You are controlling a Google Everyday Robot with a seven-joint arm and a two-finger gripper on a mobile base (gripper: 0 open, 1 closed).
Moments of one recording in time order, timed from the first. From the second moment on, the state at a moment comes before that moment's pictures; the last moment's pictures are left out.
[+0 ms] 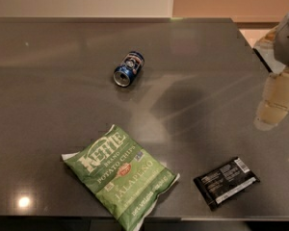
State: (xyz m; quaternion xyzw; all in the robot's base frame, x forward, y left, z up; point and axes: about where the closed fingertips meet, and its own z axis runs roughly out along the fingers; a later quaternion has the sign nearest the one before) arm 0.438 -0.217 0.976 -0.60 0.78 -0.03 0.16
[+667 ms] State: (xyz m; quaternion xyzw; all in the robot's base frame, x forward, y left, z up) arm 0.448 -0.206 0.979 -0.63 0.76 -0.02 0.16
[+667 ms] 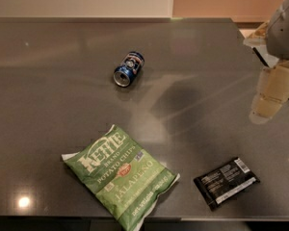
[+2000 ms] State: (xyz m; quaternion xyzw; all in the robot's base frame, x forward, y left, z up) arm 0.550 -0.123 0.966 -0.78 0.59 0.02 0.20
